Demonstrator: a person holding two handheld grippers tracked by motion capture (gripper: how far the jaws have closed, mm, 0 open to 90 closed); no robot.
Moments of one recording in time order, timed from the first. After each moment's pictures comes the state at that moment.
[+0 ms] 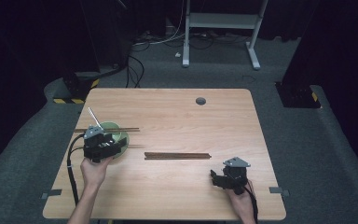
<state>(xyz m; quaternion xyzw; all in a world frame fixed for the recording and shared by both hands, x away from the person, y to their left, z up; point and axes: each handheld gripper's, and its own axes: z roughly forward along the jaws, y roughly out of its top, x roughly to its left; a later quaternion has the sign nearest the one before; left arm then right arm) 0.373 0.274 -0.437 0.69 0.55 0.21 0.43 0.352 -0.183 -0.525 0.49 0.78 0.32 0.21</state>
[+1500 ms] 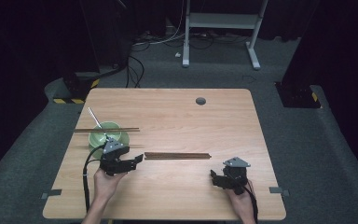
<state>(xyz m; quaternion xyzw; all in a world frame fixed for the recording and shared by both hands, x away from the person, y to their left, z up) 0.350 0.228 -0.462 0.75 0.47 0.17 0.42 0.351 -0.182 -0.525 0.49 0.78 0.32 0.21</state>
